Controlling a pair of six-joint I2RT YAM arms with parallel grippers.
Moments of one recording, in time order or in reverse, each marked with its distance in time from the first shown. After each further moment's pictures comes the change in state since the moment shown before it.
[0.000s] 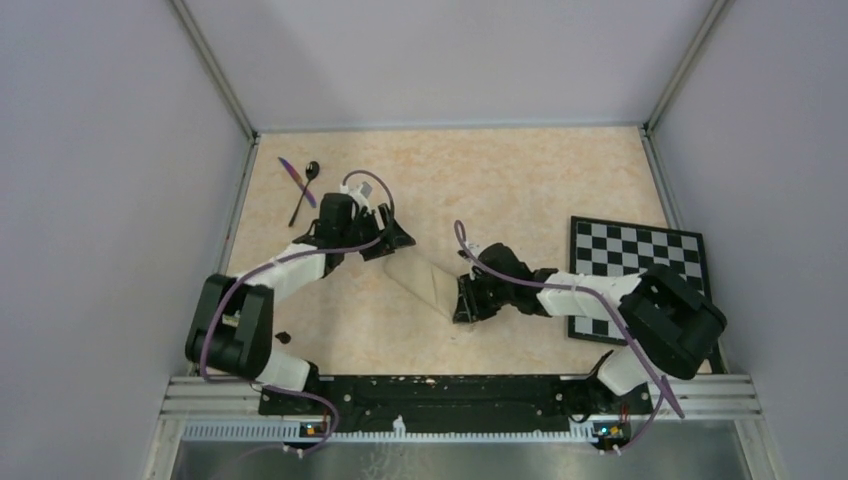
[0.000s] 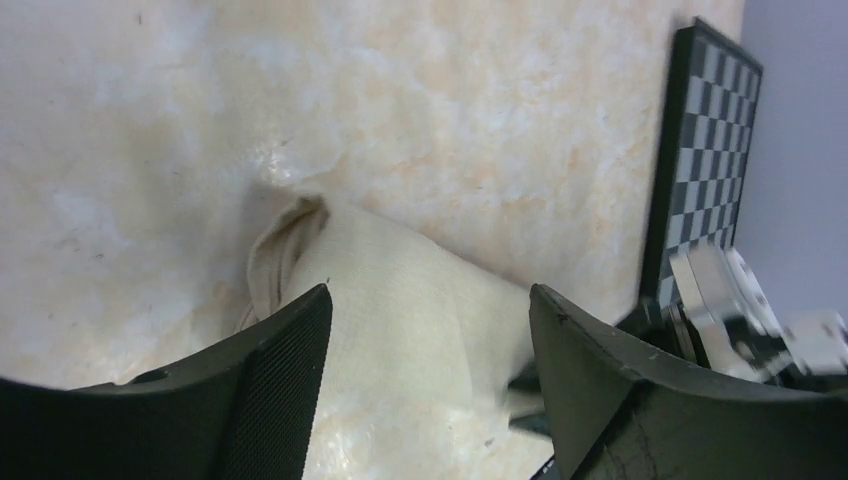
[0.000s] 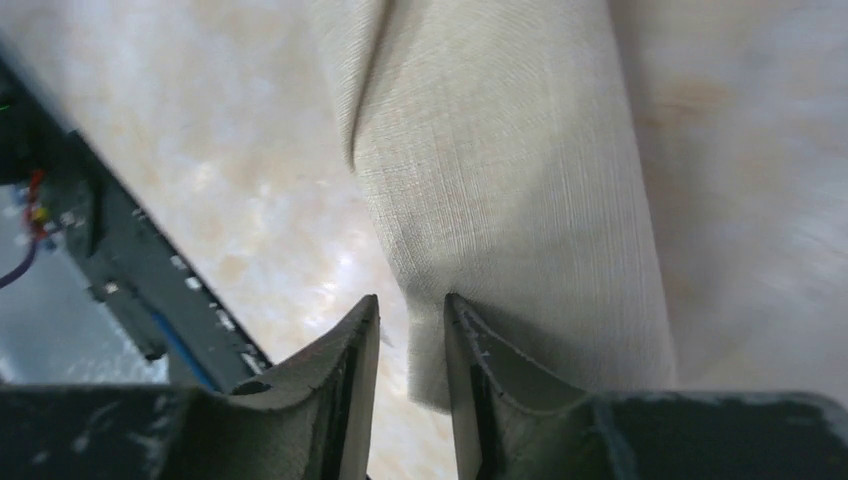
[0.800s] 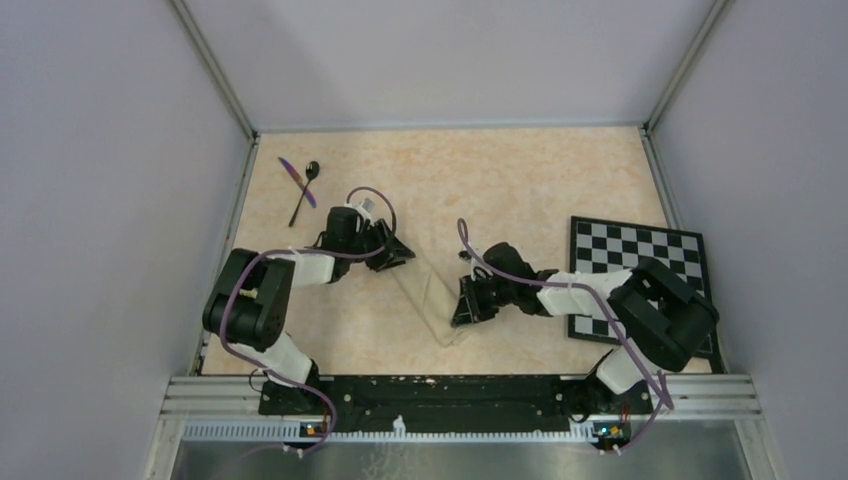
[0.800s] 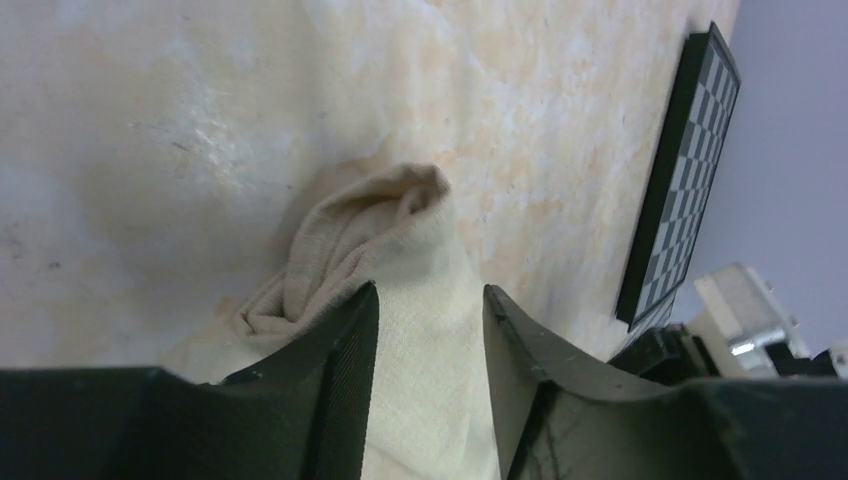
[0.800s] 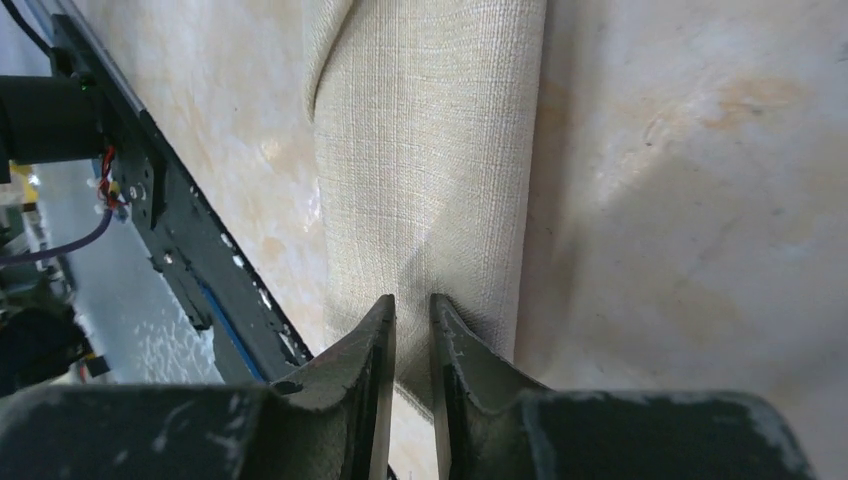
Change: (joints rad) left arm 0.014 0.116 -0.082 0.193 0.054 -0.130; right arm -0.053 0.042 -0.029 0.089 -0.142 0.037
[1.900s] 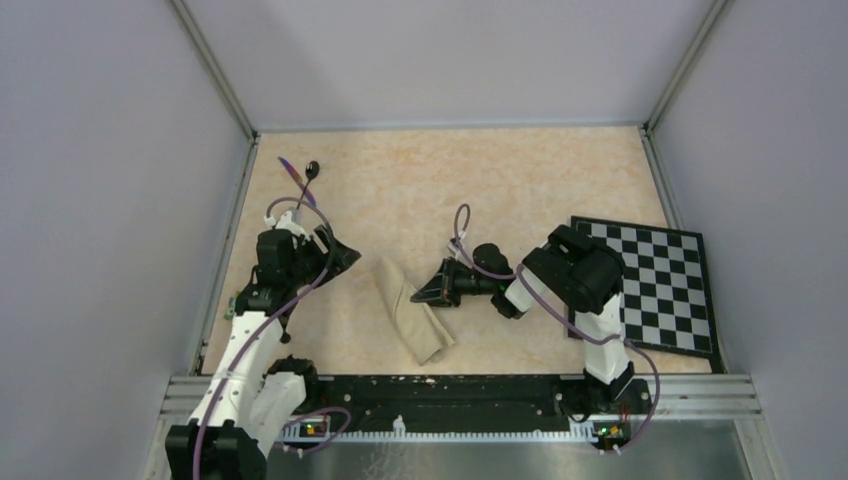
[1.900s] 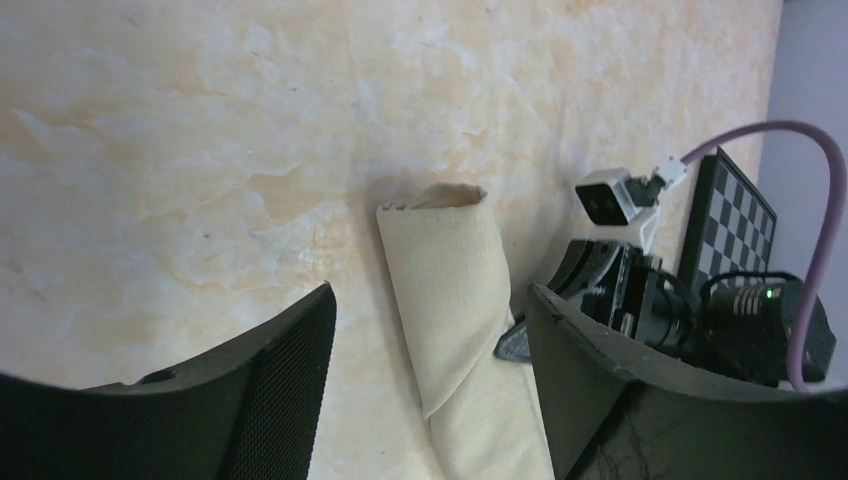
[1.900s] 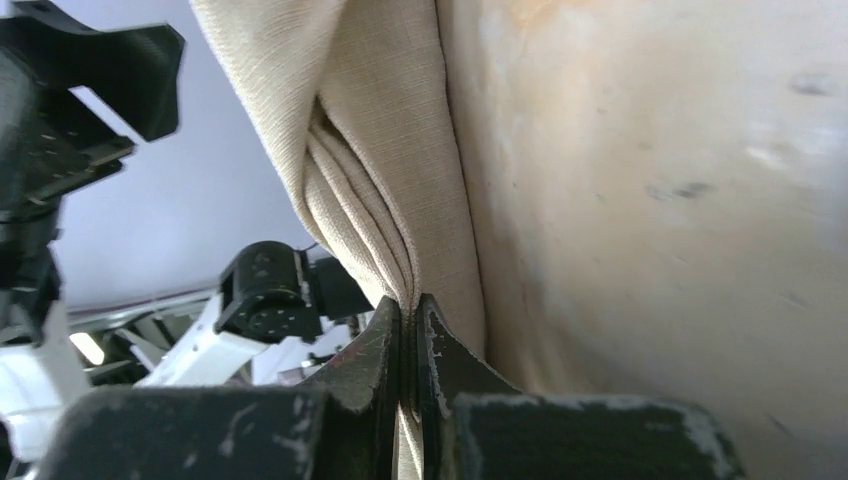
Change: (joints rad) left arm 0.244 -0.842 -0.101 -0.638 -0.238 0.156; right arm 0.009 0.491 0.091 0.876 -0.104 0.768
